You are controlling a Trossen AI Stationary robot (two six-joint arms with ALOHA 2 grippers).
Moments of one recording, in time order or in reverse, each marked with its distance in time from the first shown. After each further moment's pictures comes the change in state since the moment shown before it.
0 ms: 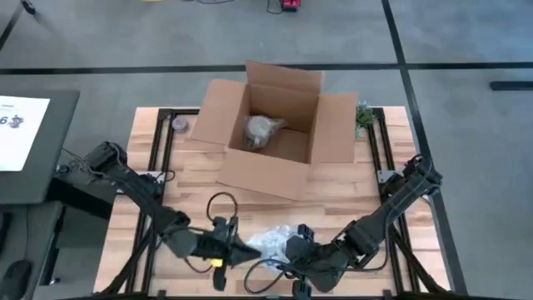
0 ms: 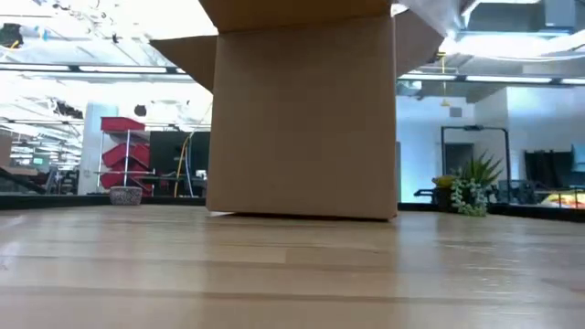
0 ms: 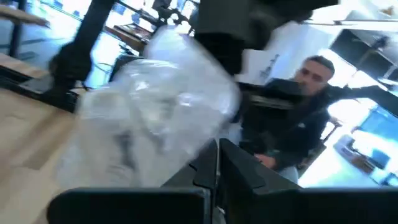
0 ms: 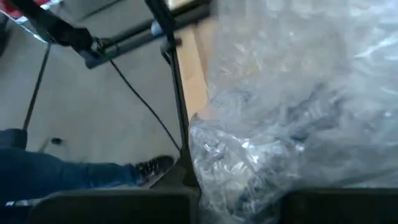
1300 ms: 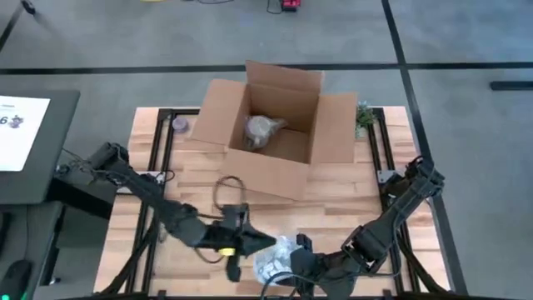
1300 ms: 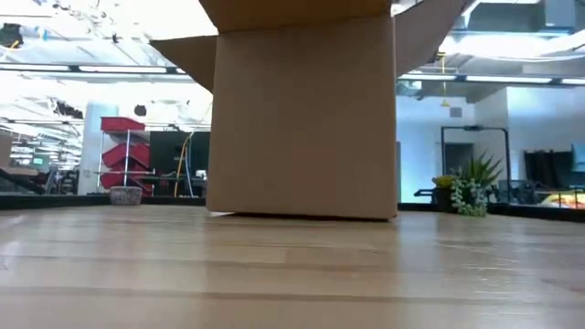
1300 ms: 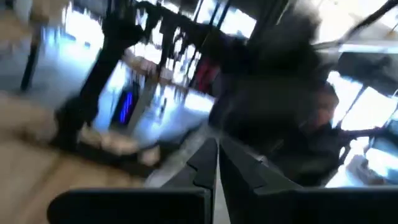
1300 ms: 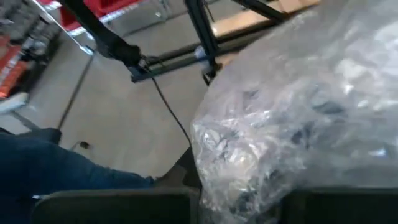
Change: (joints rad) left arm 0.101 0.064 0.192 -0.145 0.103 -0.009; right arm 0.059 0.000 0.004 0.153 0.012 -0.088
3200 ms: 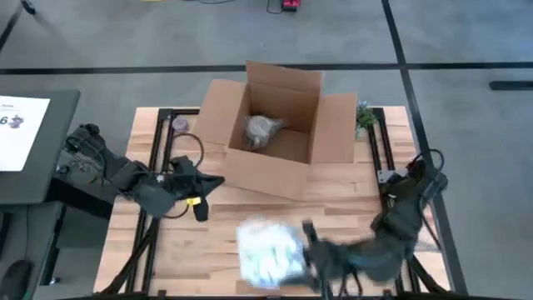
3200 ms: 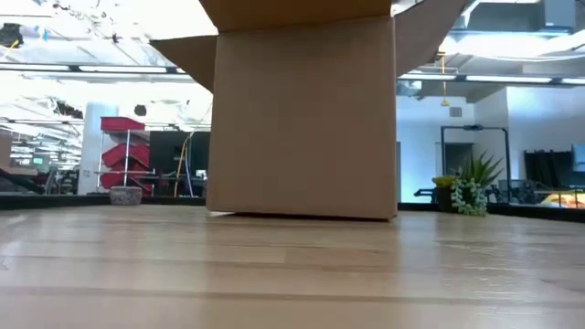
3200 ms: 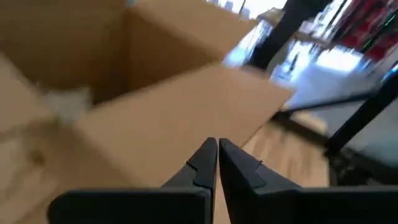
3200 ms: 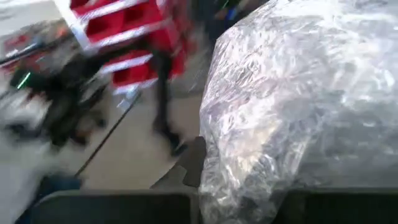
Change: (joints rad) left arm -0.024 -0.497 -0.002 -1.176 -0.391 -0.343; right arm -0.083 -0.002 0.423 -0.023 0.091 -0.393
